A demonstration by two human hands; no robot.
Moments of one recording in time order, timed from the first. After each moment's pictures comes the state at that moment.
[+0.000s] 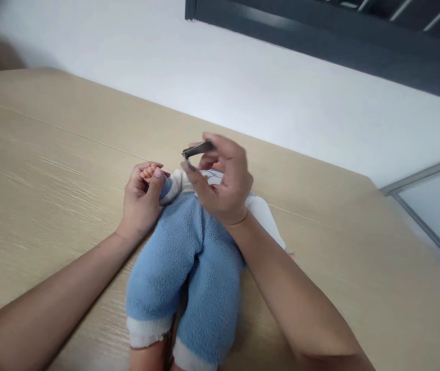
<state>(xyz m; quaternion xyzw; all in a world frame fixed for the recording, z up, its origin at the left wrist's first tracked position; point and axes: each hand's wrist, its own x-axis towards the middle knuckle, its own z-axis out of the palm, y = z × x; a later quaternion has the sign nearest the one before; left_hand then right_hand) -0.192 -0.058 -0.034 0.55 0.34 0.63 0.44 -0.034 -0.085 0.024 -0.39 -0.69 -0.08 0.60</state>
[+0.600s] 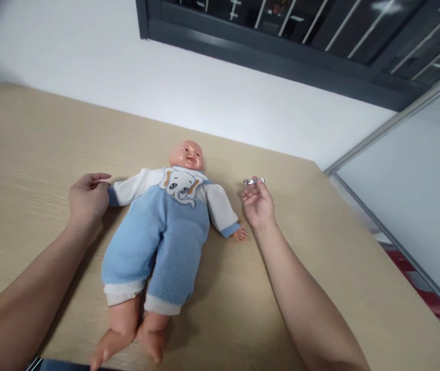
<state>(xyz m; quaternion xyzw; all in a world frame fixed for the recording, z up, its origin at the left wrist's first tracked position) -0.244 -0.036 -0.046 0.55 0.60 0.49 0.32 0.135 -0.202 -0.018 -0.44 -0.16 0.33 0.82</state>
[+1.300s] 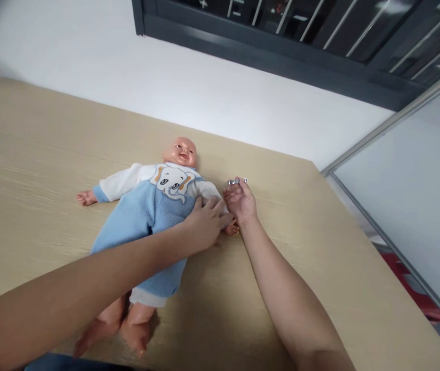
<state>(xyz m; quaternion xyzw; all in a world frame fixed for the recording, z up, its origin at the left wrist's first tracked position) -0.054 -0.191 0.002 0.99 0.13 0.08 0.06 0.130 -0.191 -0.030 -0.41 -0.09 0.42 0.80</state>
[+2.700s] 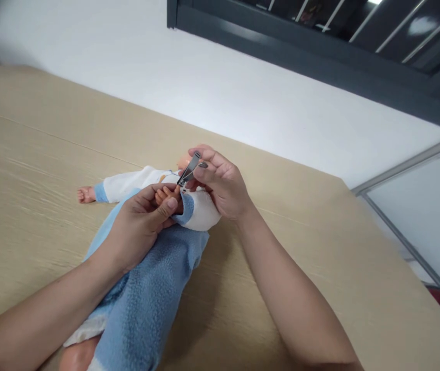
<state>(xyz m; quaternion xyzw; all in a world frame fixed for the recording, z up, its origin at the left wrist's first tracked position) -0.170 -0.121 0.007 0.44 0.24 0.47 0.73 0.016 -0.116 0.045 -0.38 -0.51 0.50 0.59</state>
